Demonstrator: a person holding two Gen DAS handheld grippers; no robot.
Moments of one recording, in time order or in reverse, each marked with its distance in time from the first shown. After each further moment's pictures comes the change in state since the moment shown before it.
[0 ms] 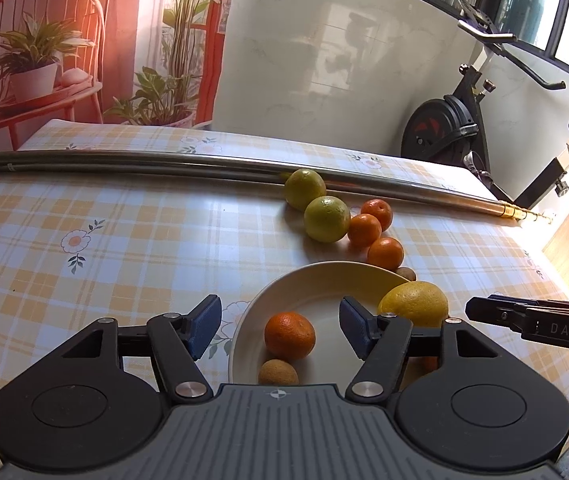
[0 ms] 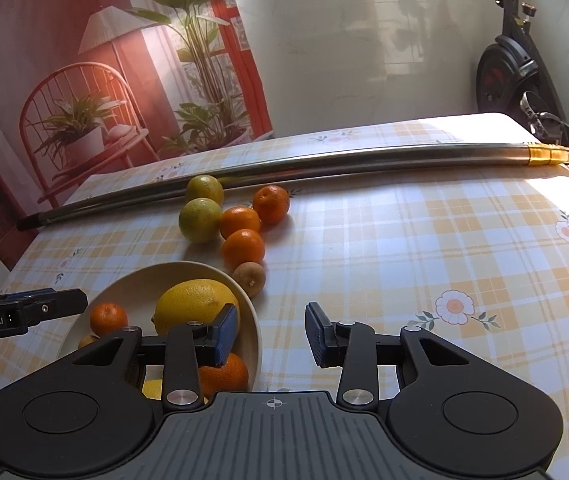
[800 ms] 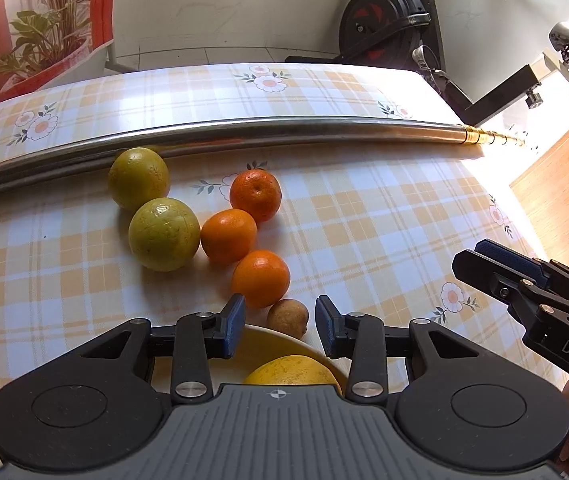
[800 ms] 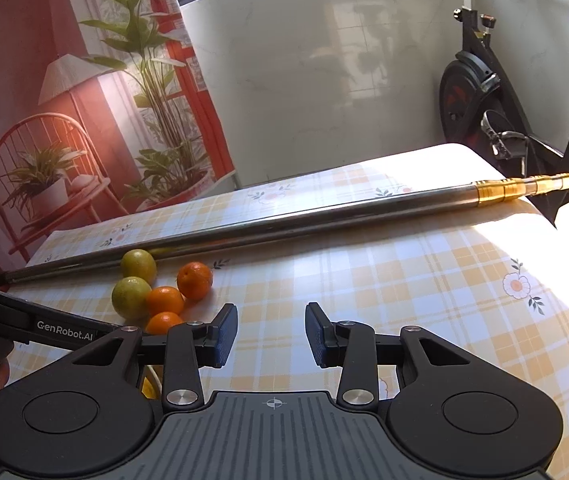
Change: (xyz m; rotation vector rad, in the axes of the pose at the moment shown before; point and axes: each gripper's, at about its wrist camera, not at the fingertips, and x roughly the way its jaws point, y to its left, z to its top) left arm 0.122 -0.093 0.063 0.126 0.379 -0.155; right arm 0.002 -0.067 0.041 0.072 -0.091 -0.056
